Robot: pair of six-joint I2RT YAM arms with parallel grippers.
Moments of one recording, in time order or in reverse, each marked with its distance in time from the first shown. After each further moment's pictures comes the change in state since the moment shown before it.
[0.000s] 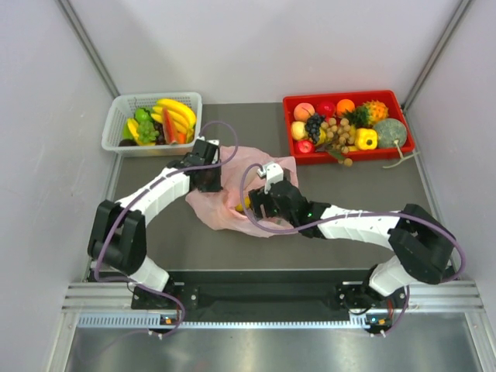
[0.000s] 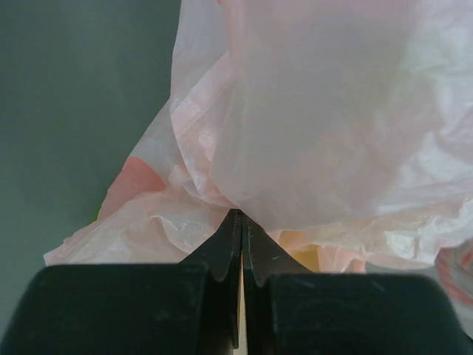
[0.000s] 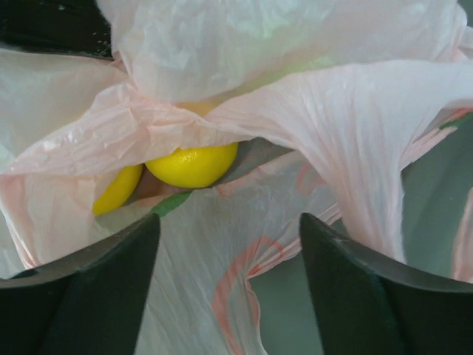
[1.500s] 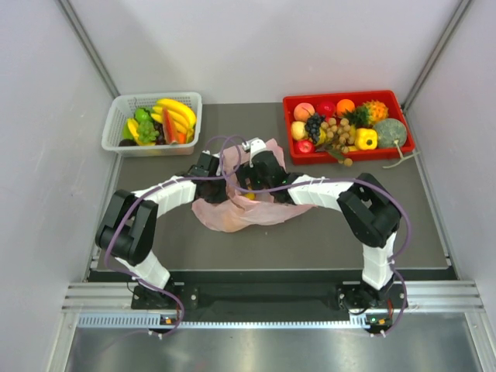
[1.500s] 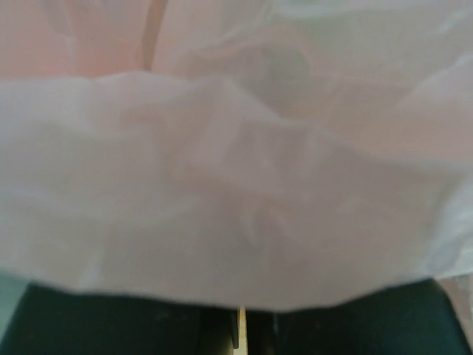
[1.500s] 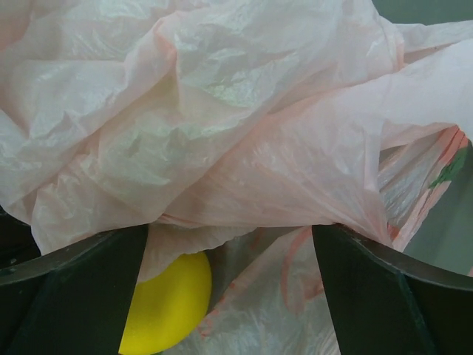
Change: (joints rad) left arm -0.003 0.108 -0.147 0.229 0.115 -0.054; right arm -0.151 0.420 0.410 -0.066 -0.084 -0.066
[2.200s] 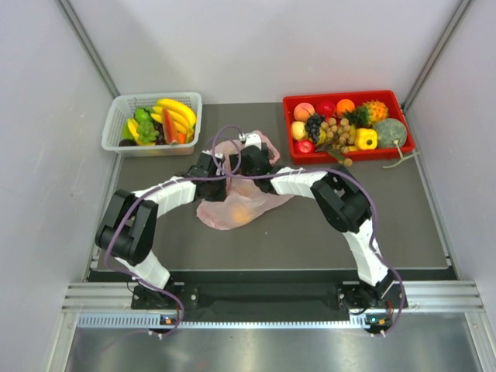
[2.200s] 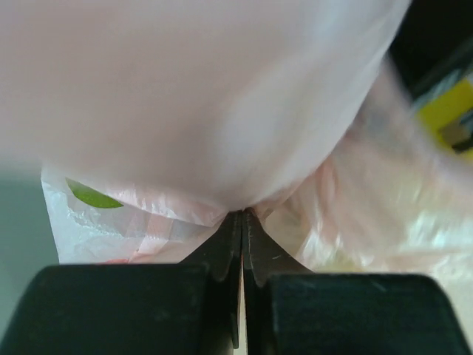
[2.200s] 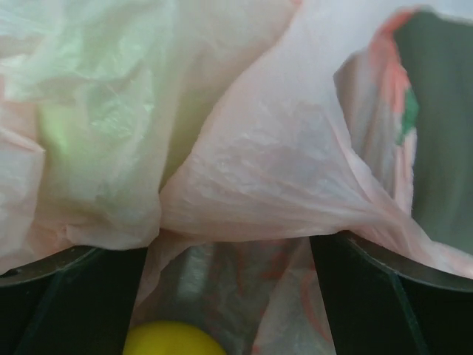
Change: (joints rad) left arm 0.002 0.000 -0.007 0.022 0.005 -0.003; right arm -0.019 0.279 0.274 -0.029 0.110 0.131
